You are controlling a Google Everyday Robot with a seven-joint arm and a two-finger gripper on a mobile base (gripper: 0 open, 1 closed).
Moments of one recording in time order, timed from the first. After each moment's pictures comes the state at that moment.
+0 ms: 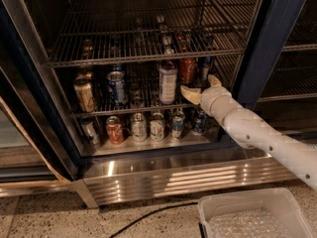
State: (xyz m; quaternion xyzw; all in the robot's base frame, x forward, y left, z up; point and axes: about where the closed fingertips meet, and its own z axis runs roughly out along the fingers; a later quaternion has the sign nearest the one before) arm 0.734 -0.156 0.753 -0.17 0.73 0.07 0.66
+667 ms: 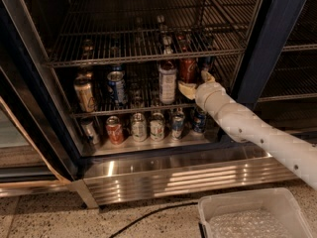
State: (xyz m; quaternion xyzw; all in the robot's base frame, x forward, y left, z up) arm 0.755 -0.139 0.755 -0.18 0.72 0.07 0.67
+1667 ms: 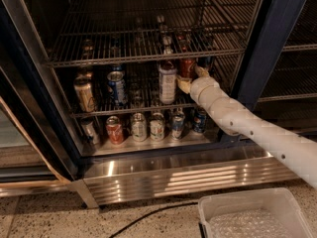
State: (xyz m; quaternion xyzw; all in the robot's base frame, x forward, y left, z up) arm 0.782 -0.131 0.758 -0.18 0.71 0.05 0.68
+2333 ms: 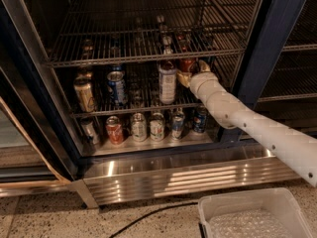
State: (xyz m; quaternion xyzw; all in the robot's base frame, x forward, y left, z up) arm 0.816 -0.141 0.762 -0.17 0.71 0.03 0.69
